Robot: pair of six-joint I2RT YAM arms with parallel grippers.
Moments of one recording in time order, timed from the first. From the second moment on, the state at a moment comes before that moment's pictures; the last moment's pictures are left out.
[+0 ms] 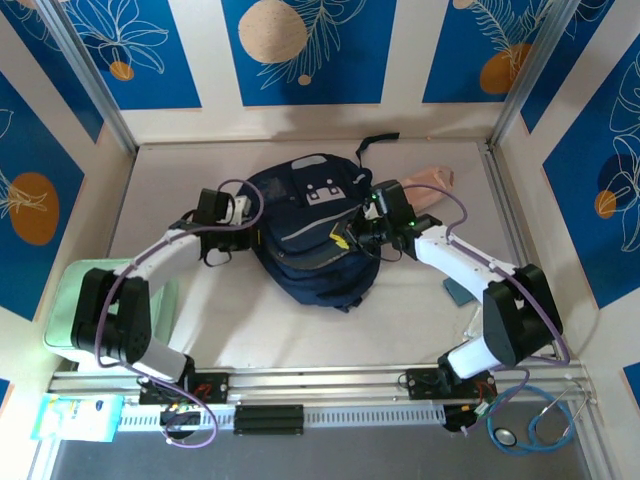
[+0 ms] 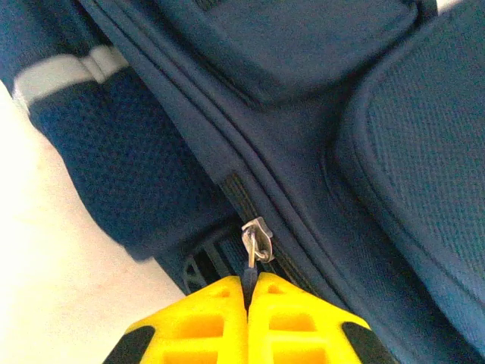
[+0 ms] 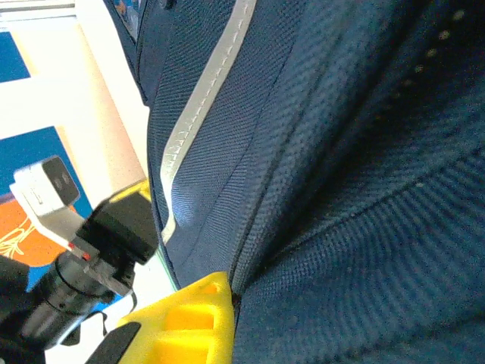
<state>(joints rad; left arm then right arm) -0.25 1.52 0.94 -0.36 0.31 -0.29 0.47 1.48 1.00 -0.30 -0.53 1.21</state>
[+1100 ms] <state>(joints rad) -0.15 1.11 0.90 -0.52 0.26 -0.36 0.03 1.63 1.20 -0.56 -0.20 0.78</state>
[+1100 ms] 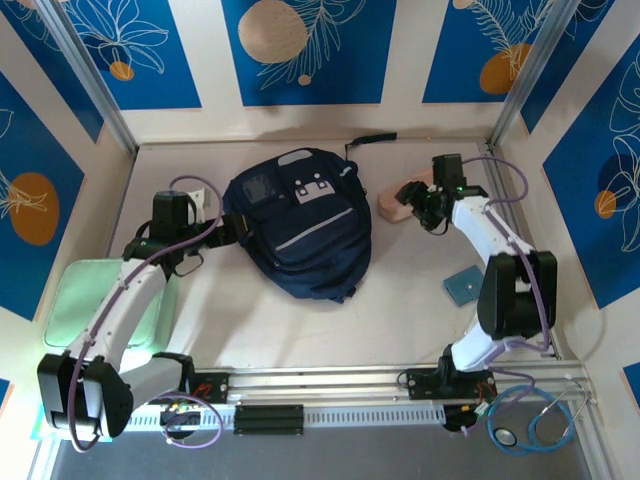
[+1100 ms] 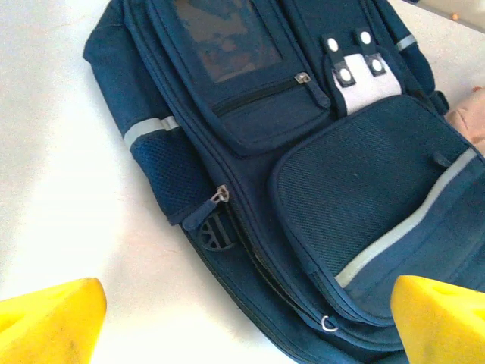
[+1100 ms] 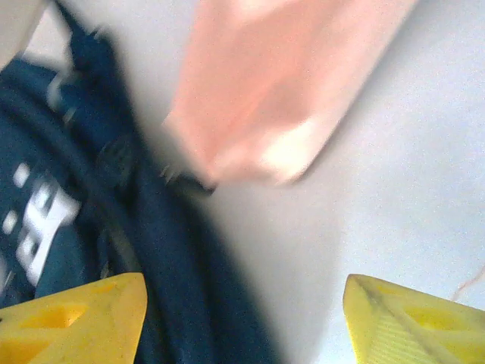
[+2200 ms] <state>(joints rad) -0.32 1.19 0.97 -0.56 0.33 -0.35 -0.17 2.03 1.40 -0.37 -0.48 0.83</state>
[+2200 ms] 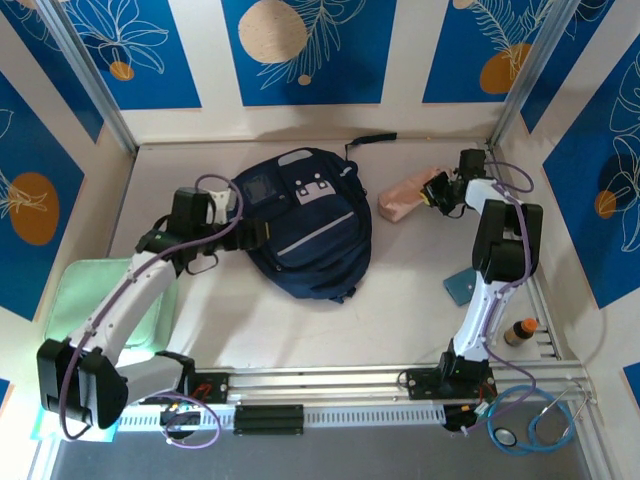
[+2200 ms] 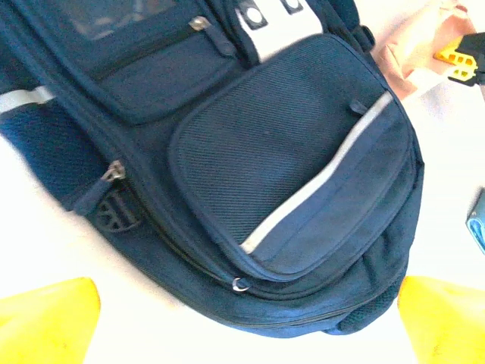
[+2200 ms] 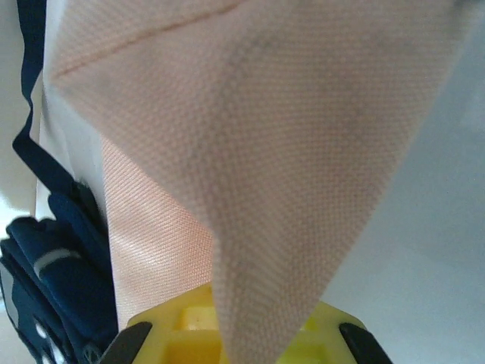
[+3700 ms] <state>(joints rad) -0.88 2.12 1.78 -1.00 -0.29 0.06 -0.22 1.26 0.91 -0.44 -0.54 0.78</state>
